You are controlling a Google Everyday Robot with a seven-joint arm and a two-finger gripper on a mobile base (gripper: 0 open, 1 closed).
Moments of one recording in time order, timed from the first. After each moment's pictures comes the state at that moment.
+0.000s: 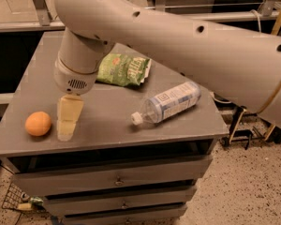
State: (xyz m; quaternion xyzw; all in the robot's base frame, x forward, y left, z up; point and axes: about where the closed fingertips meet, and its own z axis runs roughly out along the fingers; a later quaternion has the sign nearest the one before) arm 0.484 0.187 0.870 -0.77 0.59 0.15 0.20
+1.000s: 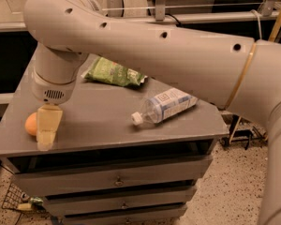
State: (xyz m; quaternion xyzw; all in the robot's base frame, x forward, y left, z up) arm 0.469 0.232 0.851 -0.78 0.58 0.15 0.18
